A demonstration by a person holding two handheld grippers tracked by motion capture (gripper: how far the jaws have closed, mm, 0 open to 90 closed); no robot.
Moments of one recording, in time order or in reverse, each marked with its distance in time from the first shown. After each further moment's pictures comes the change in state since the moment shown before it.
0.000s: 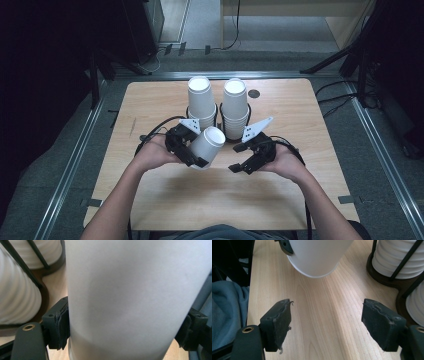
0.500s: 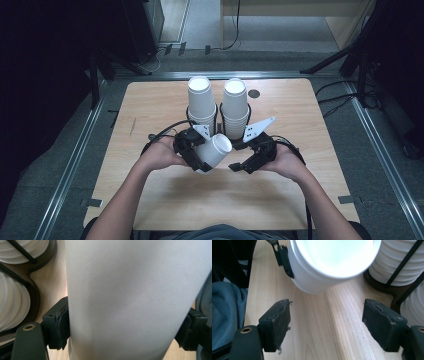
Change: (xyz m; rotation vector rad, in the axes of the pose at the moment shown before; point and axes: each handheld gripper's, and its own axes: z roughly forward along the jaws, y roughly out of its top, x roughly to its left) left arm -0.005 0.009 0.030 0.163 0.031 0.065; right arm 0.001 0.001 -0.002 -0.039 -0.014 -0.033
